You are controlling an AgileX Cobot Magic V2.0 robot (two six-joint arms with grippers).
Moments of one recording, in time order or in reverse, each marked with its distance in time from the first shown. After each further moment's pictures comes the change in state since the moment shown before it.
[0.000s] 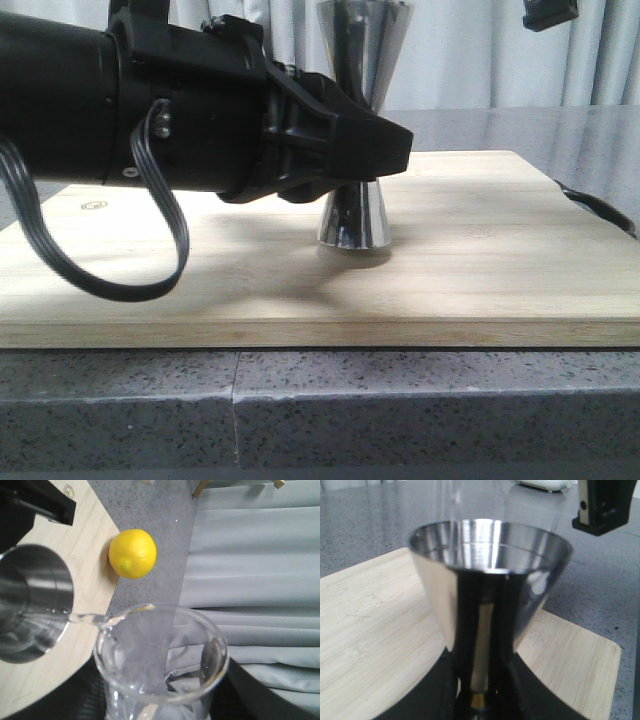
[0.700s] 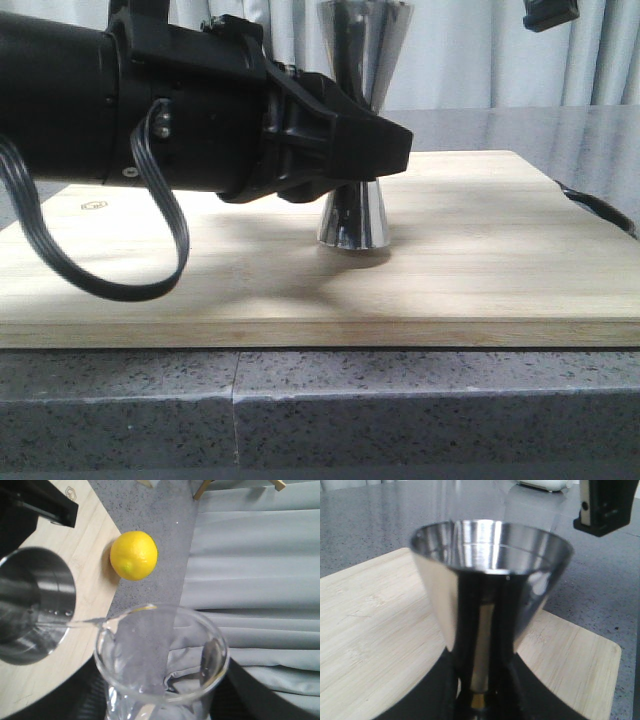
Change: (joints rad) left arm 0.000 0.000 0.000 0.000 0.000 0.000; right arm 0.000 0.000 0.000 -0.003 -0.006 -0.002
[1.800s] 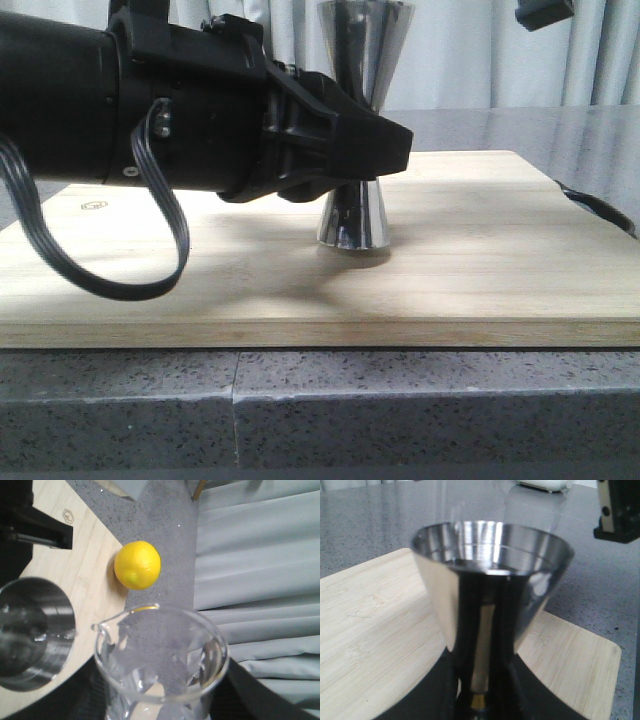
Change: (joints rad) left arm 0.002 0.000 0.000 0.000 0.000 0.000; right arm 0.000 0.000 0.000 0.000 -0.021 0.172
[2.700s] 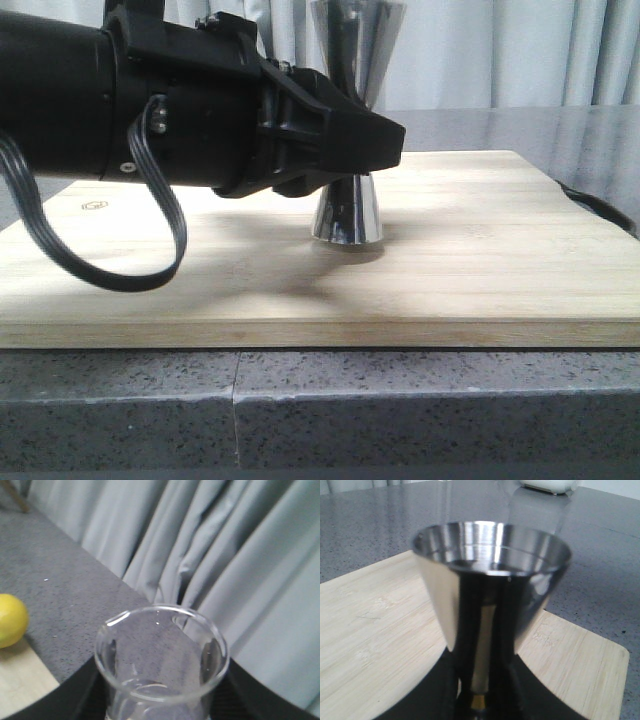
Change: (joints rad) left arm 0.014 0.000 -0.002 0.000 -0.003 0.000; right arm -0.090 0.010 -0.002 0.779 0.240 0.198
